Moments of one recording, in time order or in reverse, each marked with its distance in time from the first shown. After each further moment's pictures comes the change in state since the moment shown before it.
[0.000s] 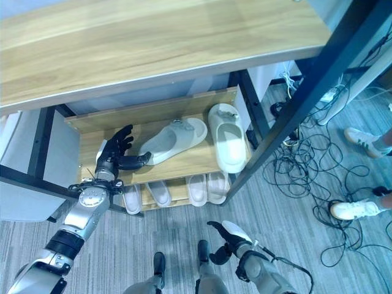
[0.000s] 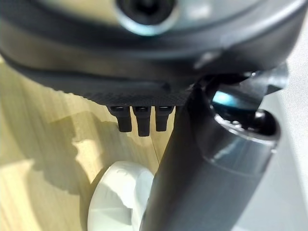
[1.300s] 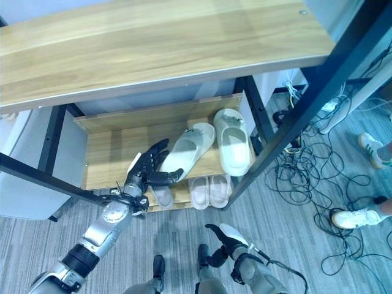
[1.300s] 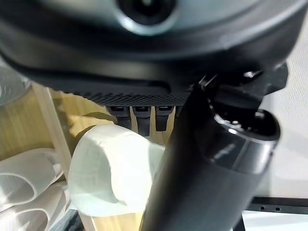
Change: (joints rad) left arm 0.088 -0.103 -0.204 -0.139 -0.051 0.002 -0.028; right arm -0.019 0.056 0.033 0.050 0.002 0.028 -0.040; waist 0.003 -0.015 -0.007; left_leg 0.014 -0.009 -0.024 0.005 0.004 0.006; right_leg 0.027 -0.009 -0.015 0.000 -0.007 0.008
